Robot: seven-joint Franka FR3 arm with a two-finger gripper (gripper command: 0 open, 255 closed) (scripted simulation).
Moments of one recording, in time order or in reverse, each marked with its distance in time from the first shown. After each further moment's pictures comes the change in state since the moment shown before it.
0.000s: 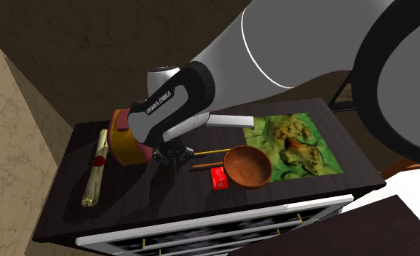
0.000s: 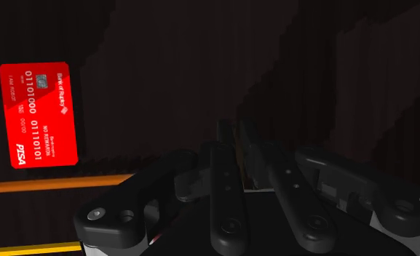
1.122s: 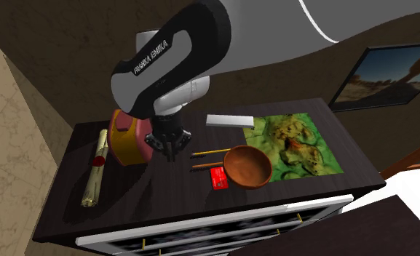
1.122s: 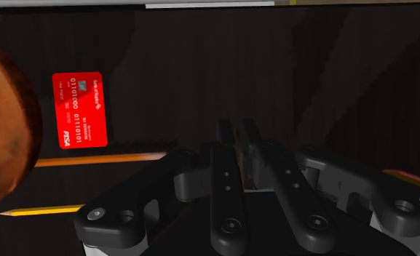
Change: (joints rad) arm -0.023 -0.175 0.026 -0.052 0.023 -0.120 0.014
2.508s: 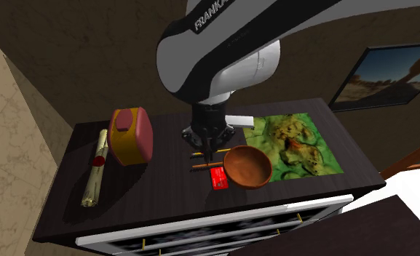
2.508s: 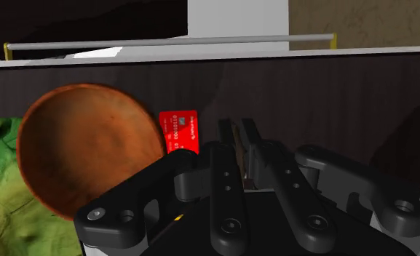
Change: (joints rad) arm -0.144 -0.391 0.018 -0.423 0.086 0.018 -0.141
